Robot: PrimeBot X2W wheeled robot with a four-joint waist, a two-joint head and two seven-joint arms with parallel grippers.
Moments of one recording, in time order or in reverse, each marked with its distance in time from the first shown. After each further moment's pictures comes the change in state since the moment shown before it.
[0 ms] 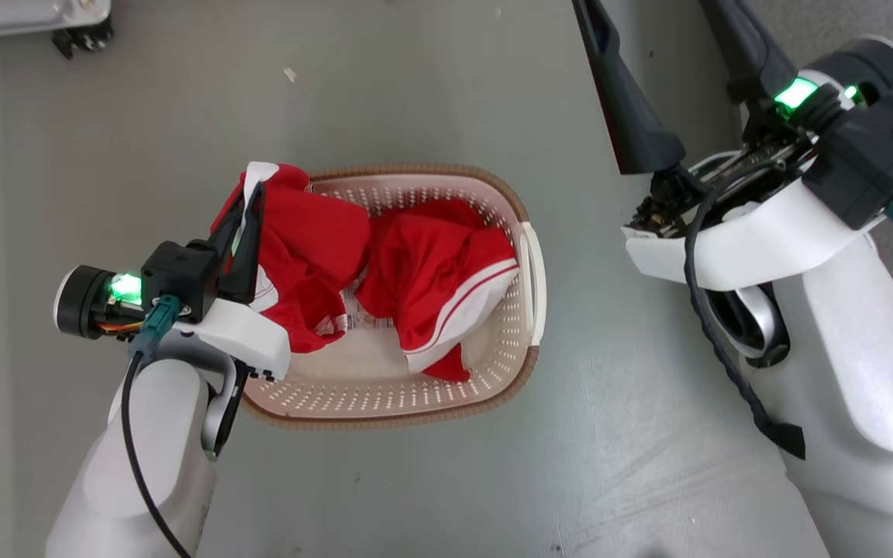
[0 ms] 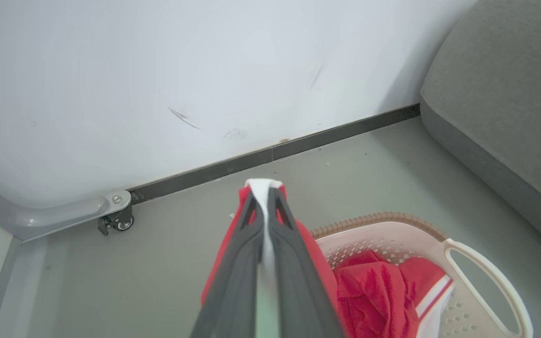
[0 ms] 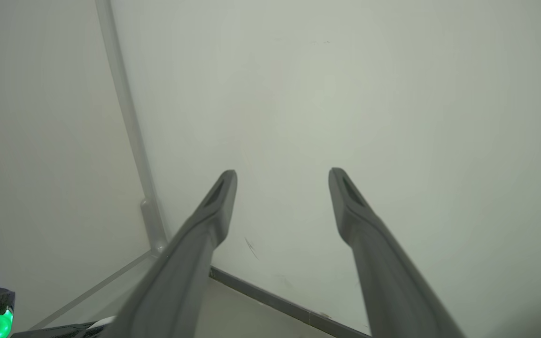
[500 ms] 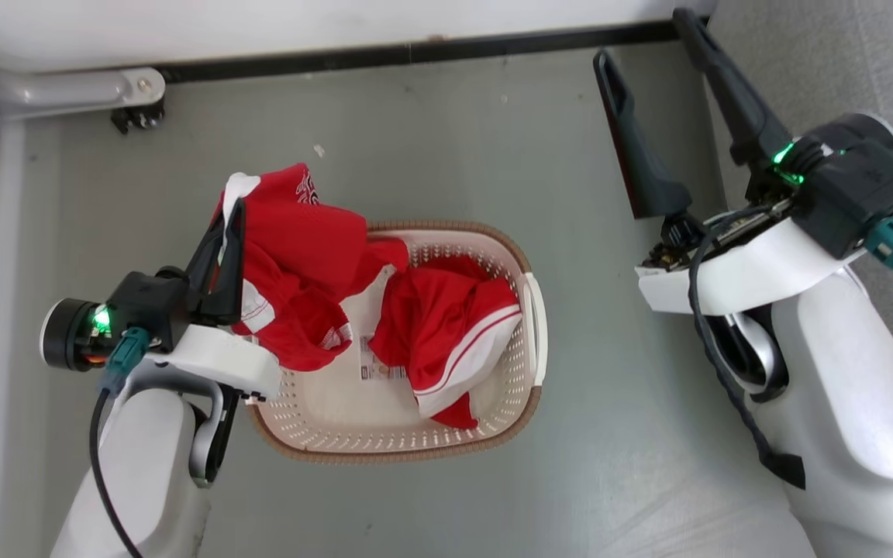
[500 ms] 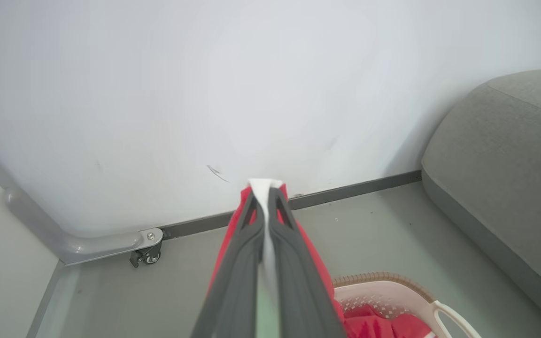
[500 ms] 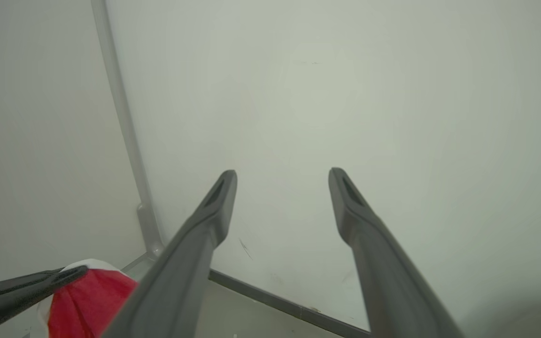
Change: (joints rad) left arm 0.098 -0.007 0.061 -0.115 -0.052 -0.003 0.000; right arm 0.101 -0.005 -0.038 0.052 0.000 0.000 0.000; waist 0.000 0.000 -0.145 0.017
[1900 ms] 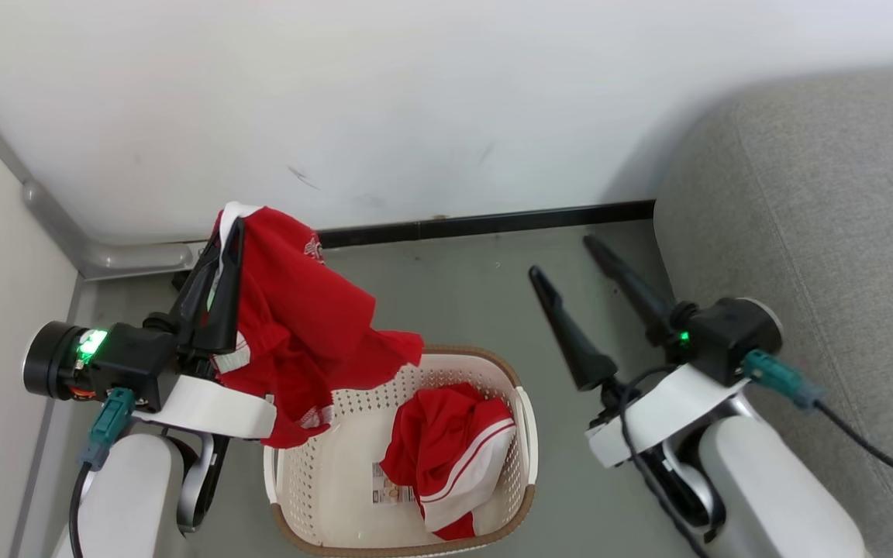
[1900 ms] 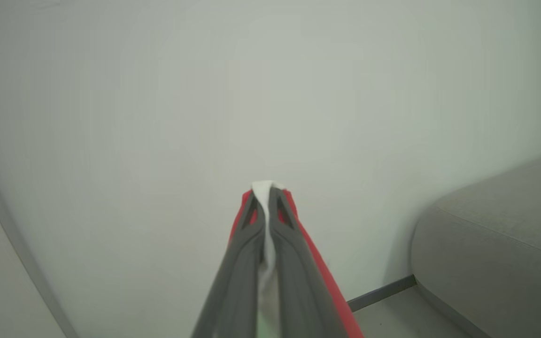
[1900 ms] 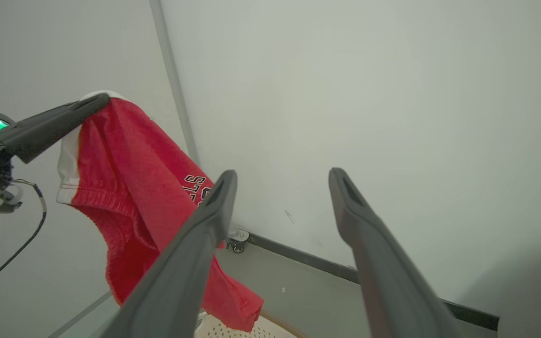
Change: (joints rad) left arm 0.148 0.032 0.018 -0.246 0.044 -0.016 -0.001; right arm 0.237 0.006 0.118 0.129 0.091 0.000 0.000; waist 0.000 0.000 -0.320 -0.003
